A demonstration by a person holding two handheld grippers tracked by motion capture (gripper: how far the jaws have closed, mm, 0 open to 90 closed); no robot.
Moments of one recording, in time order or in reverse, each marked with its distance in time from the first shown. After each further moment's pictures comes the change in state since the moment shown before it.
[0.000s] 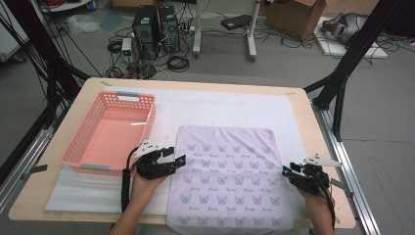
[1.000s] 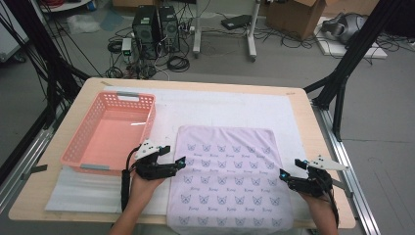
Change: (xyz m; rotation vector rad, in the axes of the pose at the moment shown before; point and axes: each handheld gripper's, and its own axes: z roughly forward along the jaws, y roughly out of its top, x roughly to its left) left arm -0.003 0.003 -0.002 0.013 0.070 0.054; right arm 0.002 0.001 -0.008 -0.093 0.079 -0.059
